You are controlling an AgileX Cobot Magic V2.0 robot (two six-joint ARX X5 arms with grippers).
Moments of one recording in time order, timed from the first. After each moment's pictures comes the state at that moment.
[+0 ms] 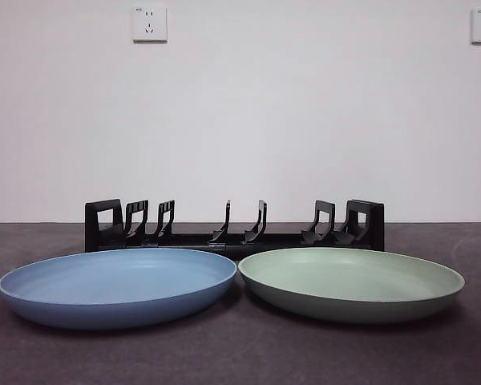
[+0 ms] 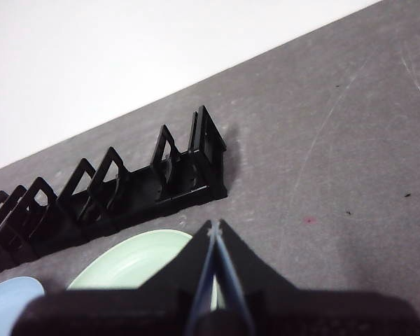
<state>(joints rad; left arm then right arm) 0.01 0.17 0.22 -0.16 0.19 -0.33 0.14 0.22 0.20 -0.18 0.00 0.40</state>
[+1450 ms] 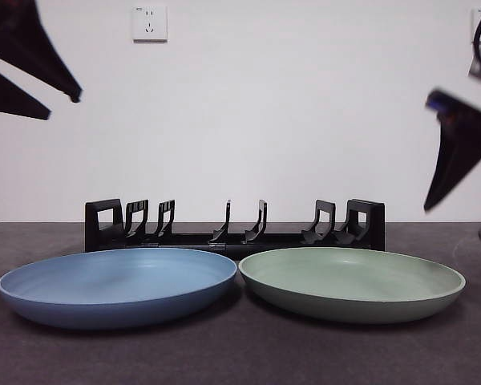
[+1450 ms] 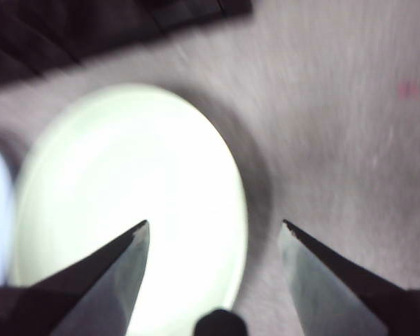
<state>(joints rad) -0.23 0.95 0.67 -0.22 0.35 -0.18 0.14 1.25 0.66 -0.32 -0.29 0.32</state>
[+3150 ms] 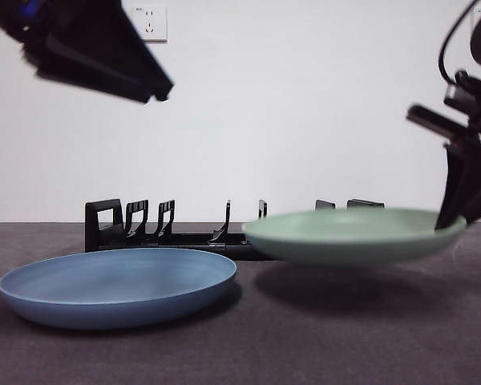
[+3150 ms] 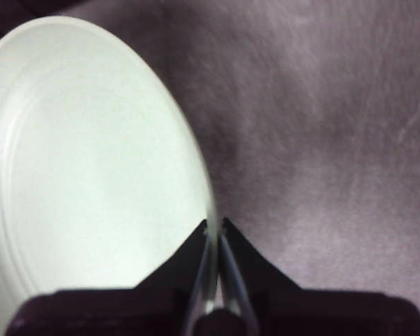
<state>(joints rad) -0.63 1.01 0.71 -0.20 0.26 0.26 0.14 1.41 0.86 -0.53 -0.35 0.32</state>
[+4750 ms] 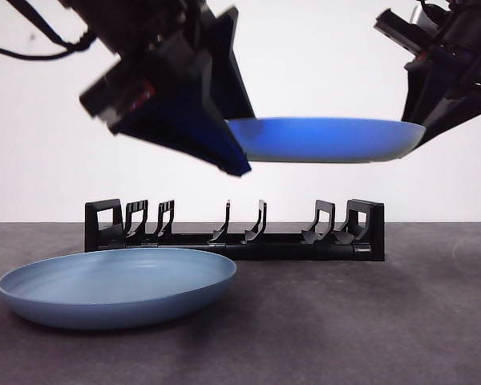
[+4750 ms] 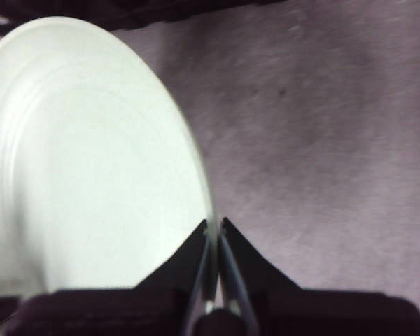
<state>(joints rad) -0.99 1.29 0.85 -0.27 -0.10 0.95 0.22 1.41 1.12 -0.78 -0.47 0.28</state>
